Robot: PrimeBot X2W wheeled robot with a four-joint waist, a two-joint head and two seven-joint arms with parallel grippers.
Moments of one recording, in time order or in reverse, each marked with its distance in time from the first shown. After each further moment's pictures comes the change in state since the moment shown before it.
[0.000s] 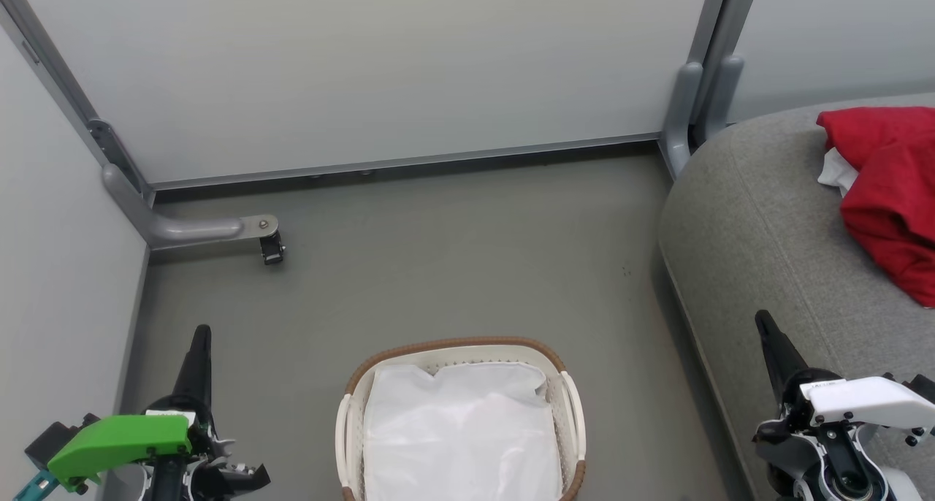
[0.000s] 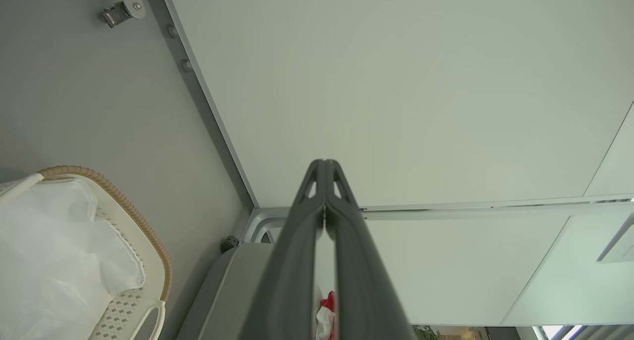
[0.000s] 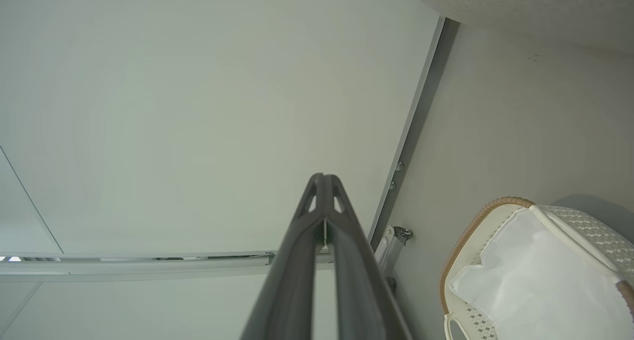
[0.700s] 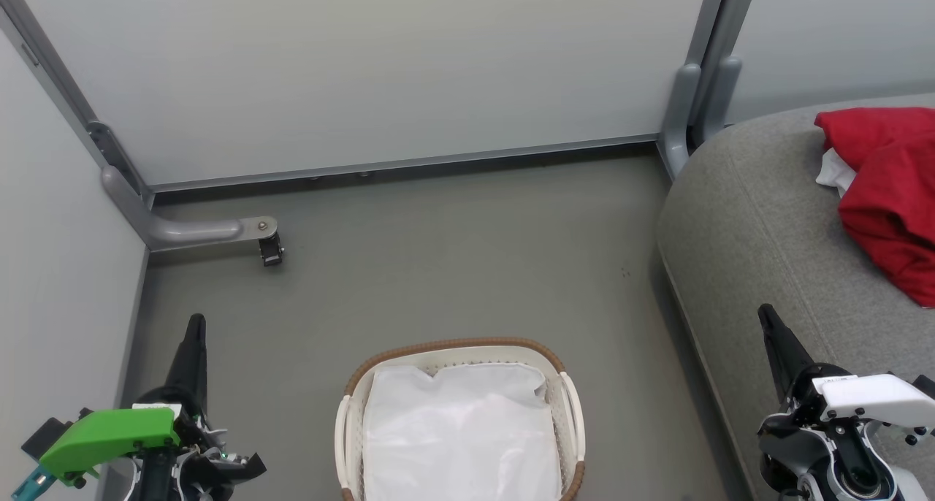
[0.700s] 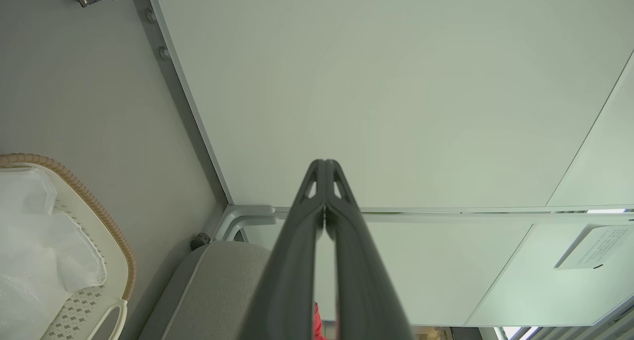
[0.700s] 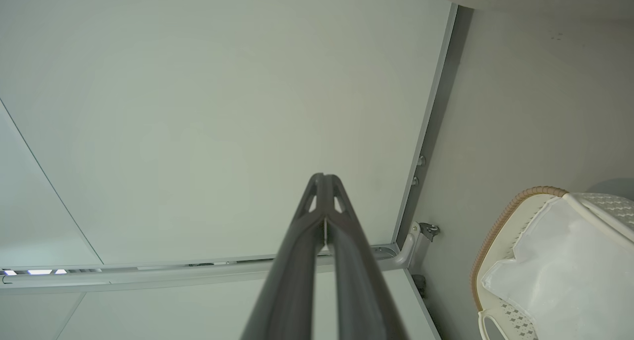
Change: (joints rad) left arm -0.019 0.000 0.016 -0.001 -0.090 -0.006 0.025; right arm -0.007 -0.001 -0.014 -0.007 0.099 0.000 0.026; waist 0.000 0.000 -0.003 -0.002
